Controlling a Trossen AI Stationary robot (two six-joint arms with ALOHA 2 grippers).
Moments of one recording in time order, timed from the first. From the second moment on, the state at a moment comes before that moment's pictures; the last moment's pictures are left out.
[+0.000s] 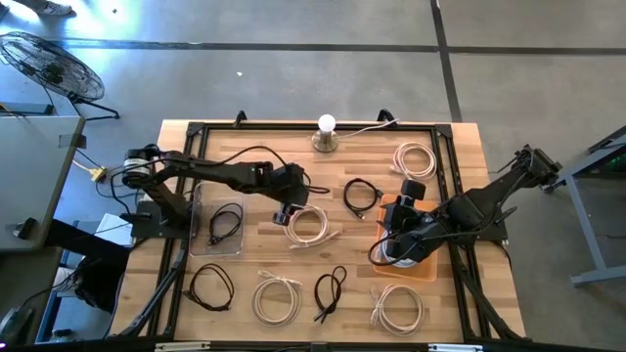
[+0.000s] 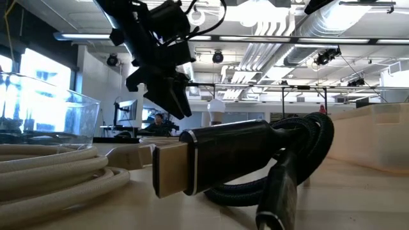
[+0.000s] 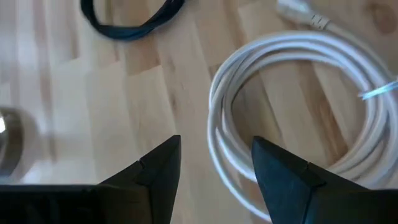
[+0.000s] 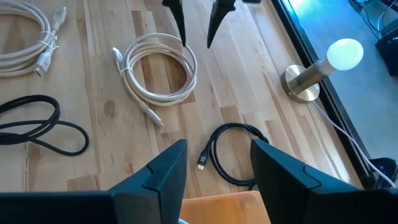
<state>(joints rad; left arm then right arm) 0.13 1.62 1.00 -0.28 0.04 0.45 0.54 1.29 1.26 -1.08 0.69 0.56</state>
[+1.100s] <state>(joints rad) 0.13 1.77 1.00 -0.26 0.07 0.39 0.54 1.40 1.26 -1.07 0.68 0.55</state>
